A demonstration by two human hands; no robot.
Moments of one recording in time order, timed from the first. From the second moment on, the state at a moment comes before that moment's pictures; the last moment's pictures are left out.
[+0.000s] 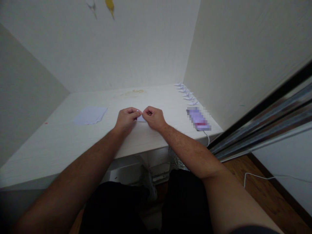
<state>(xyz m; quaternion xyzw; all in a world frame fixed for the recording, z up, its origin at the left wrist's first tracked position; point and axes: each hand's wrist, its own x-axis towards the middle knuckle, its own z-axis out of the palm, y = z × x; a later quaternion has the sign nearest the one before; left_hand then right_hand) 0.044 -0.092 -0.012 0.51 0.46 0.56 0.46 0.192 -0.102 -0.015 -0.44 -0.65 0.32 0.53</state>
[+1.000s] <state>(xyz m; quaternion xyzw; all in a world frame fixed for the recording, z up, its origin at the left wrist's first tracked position) 0.040 -0.090 -0.014 0.52 0.44 0.55 0.48 0.192 -0.099 -0.016 -0.47 -0.60 0.38 0.53</state>
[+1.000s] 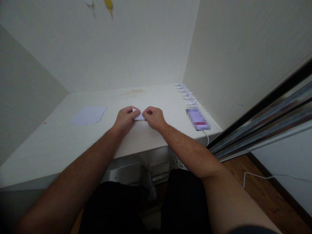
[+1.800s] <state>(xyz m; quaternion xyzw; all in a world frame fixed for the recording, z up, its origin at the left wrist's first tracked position) 0.043 -0.095 -0.010 0.54 0.42 0.50 0.53 0.195 -0.091 -0.020 -0.48 -0.57 0.38 0.55</state>
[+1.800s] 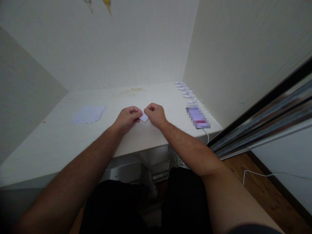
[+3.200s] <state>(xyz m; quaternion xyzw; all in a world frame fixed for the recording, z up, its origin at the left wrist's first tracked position) 0.037 -0.097 -0.004 0.50 0.49 0.50 0.51 0.196 -0.093 -0.027 -0.45 -0.64 0.37 0.51</state>
